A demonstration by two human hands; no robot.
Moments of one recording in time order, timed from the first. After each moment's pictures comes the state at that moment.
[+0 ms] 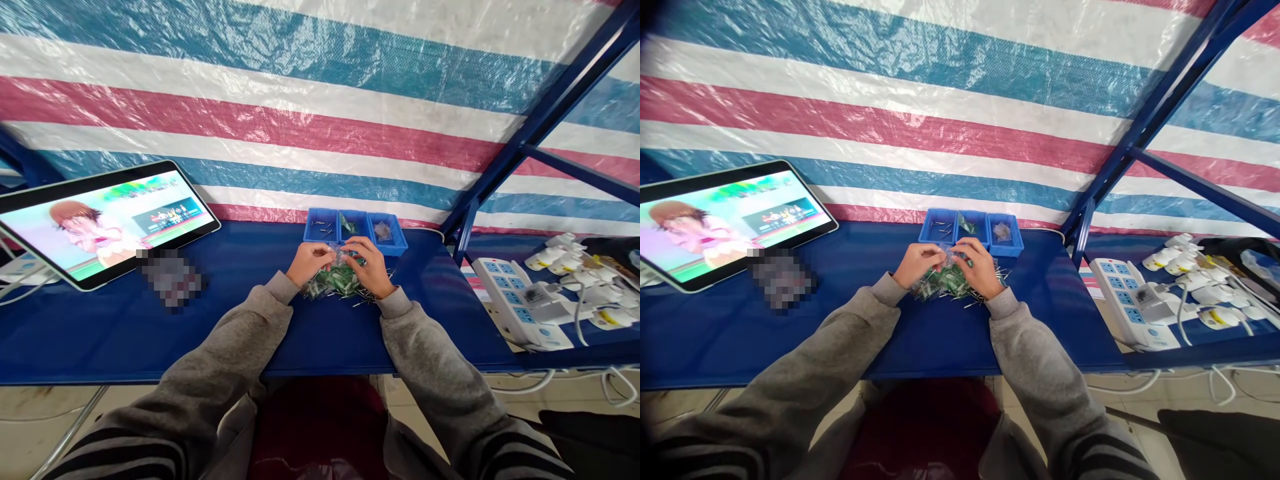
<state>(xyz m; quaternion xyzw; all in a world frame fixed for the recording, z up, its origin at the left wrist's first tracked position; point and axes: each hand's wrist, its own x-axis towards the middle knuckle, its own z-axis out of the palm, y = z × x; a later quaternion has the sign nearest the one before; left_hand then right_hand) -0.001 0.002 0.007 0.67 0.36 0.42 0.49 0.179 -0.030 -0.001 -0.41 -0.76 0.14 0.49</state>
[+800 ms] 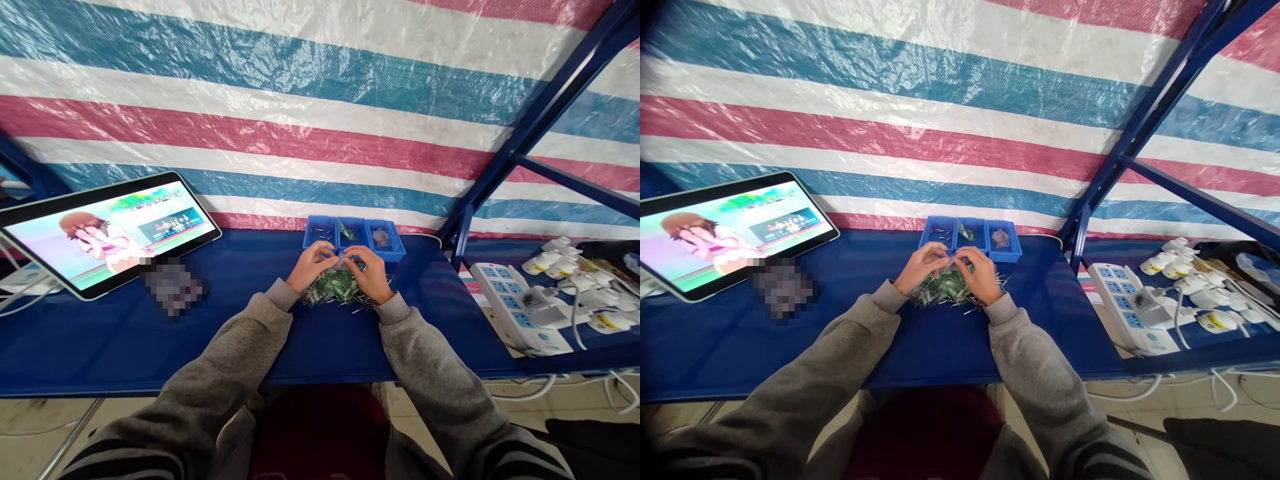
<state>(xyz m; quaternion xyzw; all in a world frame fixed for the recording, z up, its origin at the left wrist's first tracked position) -0.005 0.009 0.000 0.66 0.34 0.42 0.52 0.177 -0.029 -0.002 -0.43 -0.73 0.13 0.52</state>
